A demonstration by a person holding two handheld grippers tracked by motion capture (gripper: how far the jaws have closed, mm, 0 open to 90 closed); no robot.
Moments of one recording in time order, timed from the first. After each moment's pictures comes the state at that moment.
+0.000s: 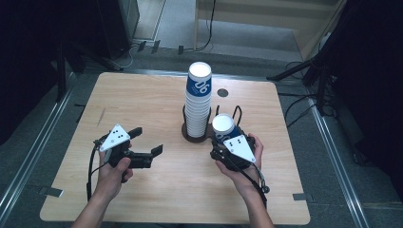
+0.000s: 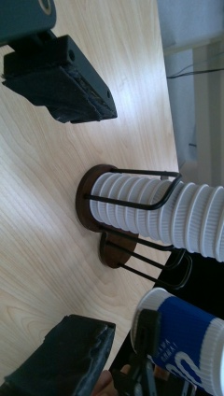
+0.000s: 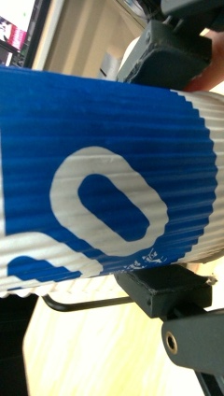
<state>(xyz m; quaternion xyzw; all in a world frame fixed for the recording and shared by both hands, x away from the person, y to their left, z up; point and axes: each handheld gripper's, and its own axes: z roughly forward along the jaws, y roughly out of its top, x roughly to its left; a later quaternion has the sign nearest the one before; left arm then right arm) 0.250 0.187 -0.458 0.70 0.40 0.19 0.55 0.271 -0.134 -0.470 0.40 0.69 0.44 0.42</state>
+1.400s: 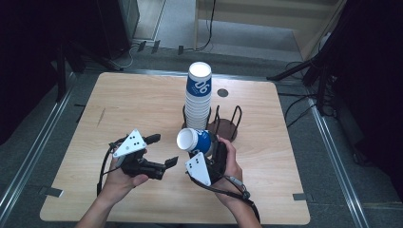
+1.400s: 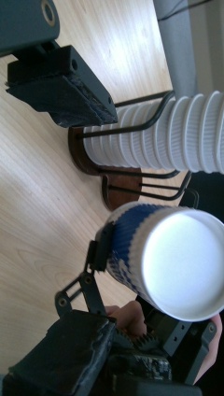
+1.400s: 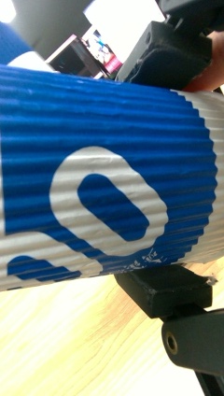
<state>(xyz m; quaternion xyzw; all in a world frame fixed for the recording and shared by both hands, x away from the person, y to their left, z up) 0.236 0.152 -0.446 0.75 0.33 0.14 0.56 0.235 -0.066 -0.479 0.21 0.74 0.36 0.53</state>
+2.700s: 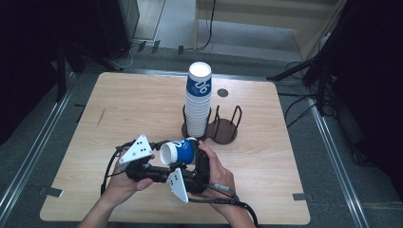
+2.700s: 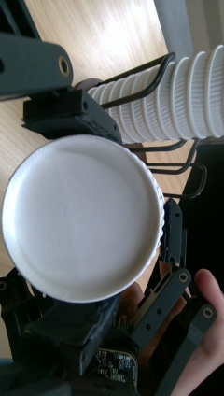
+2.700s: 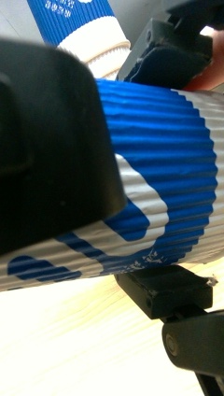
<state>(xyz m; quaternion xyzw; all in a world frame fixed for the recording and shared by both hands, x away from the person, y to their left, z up) 0.229 0.140 -0.449 0.77 0.30 0.14 0.55 0.213 -0.036 -0.493 0.07 0.76 0.30 0.57</state>
